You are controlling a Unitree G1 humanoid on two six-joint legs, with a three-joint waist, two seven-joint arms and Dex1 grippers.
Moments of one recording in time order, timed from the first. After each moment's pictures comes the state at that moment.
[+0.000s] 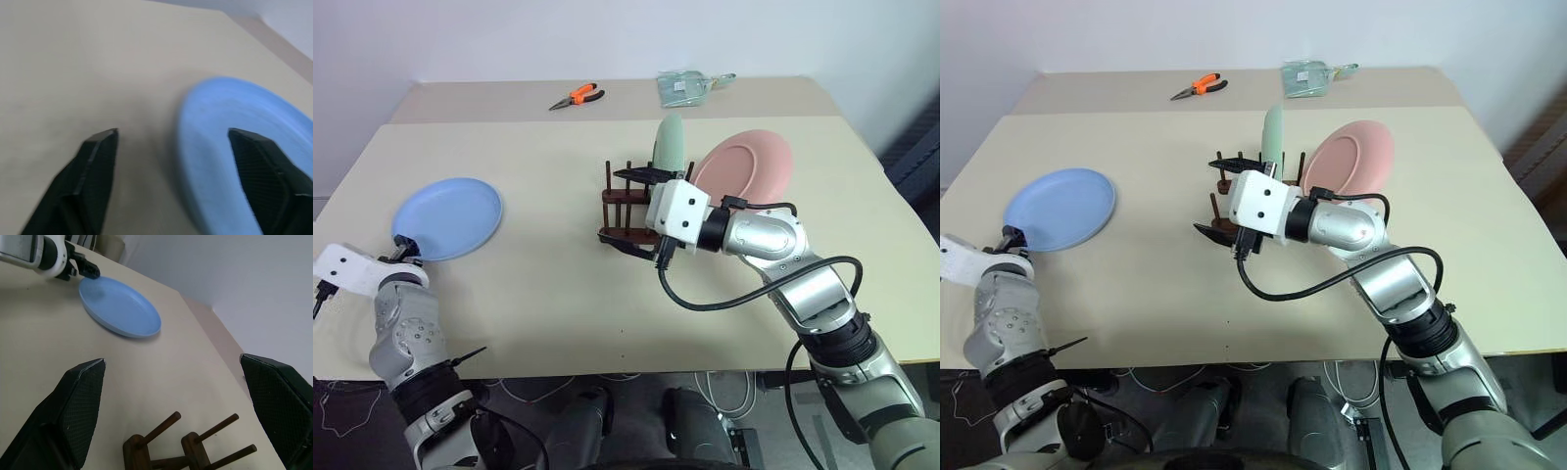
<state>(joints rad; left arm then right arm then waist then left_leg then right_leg) -0.35 0.17 0.73 -0.01 -0.54 0.45 0.32 -0.63 -0.53 0.34 -0.37 0.14 0.30 0.70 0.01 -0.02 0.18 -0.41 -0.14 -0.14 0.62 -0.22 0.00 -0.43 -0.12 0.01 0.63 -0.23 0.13</state>
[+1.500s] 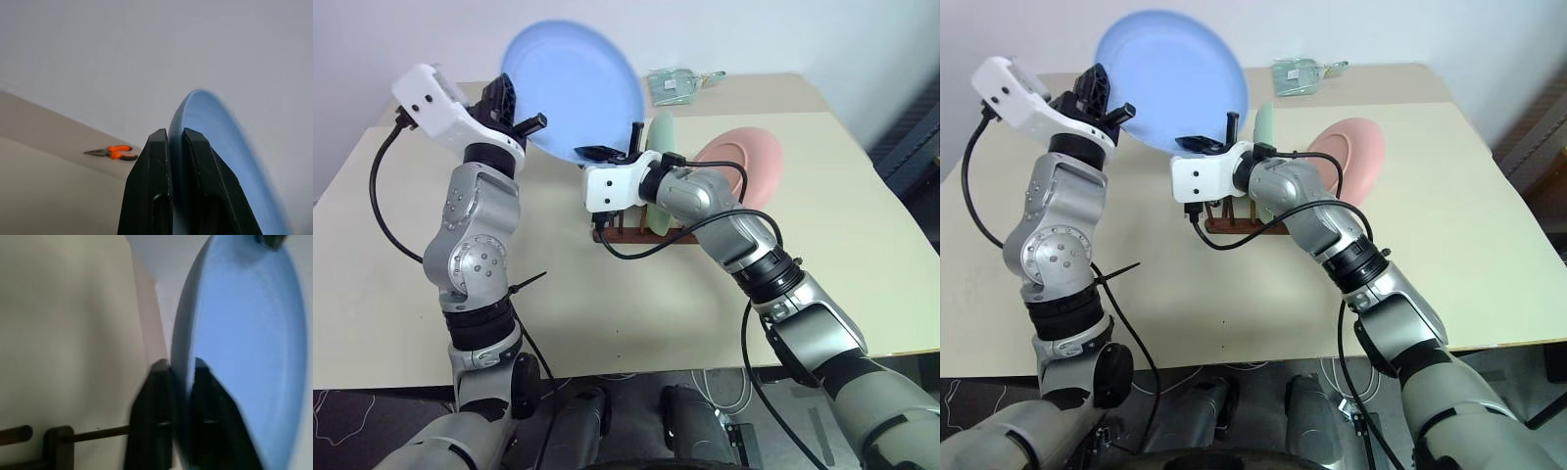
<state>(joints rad) -0.69 0.12 0.31 -0.33 -0.62 0.56 0.27 -0.97 -0.31 0.48 0.21 -0.47 -0.08 0.50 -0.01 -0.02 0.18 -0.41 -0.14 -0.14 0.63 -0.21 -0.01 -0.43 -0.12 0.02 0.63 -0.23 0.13</state>
